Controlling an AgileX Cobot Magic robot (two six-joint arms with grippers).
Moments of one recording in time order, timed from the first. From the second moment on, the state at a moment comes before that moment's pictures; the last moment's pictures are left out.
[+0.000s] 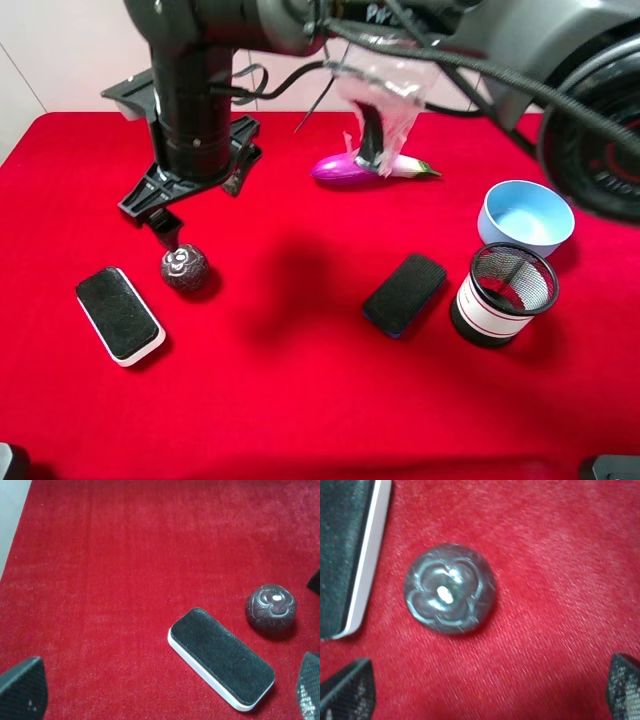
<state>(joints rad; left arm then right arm) 0.03 0.00 -0.49 -0.02 1.06 0.03 1.02 2.28 -1.99 0.09 1.18 -0.10</state>
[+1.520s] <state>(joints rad) 0.03 0.00 -0.49 -0.02 1.06 0.03 0.82 1.63 -1.56 -0.01 1.23 -0.12</state>
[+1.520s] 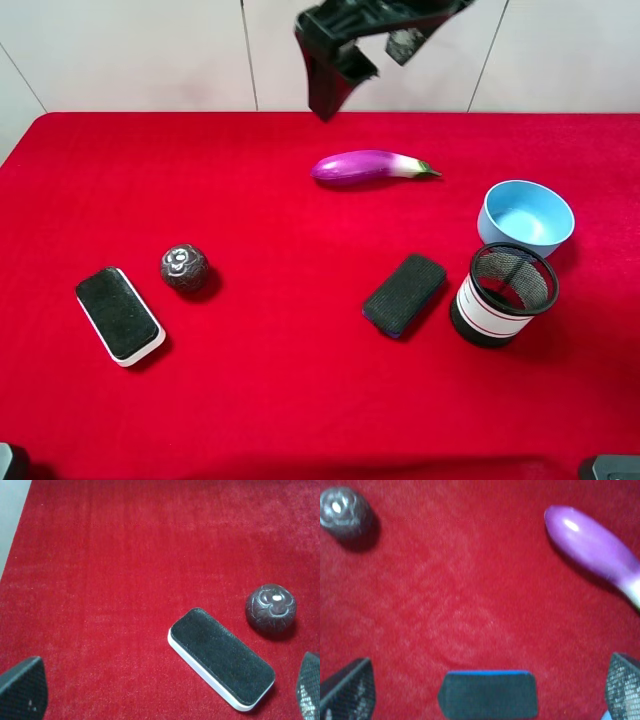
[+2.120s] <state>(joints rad) 0.03 0.00 -0.49 -0.02 1.06 0.03 0.82 1.37 -1.29 -0.08 1.23 -0.12</state>
